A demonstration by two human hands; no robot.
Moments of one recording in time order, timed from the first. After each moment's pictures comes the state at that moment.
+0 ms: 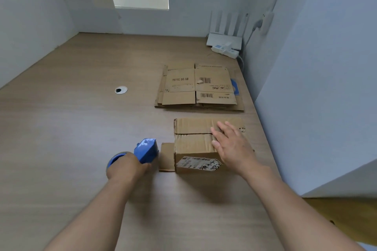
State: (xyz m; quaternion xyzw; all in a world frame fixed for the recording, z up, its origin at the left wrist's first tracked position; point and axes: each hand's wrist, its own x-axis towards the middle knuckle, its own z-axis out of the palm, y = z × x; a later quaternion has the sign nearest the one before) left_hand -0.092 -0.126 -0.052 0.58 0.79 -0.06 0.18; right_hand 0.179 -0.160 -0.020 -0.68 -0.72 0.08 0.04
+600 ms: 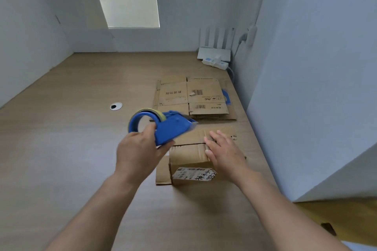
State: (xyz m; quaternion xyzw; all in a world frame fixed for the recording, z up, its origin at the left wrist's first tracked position) left_hand -0.047 -0.139 0.054 0.79 0.56 0.25 -0.02; right_hand 0.176 -0.160 -0.017 -0.68 -0.72 0.10 0.06
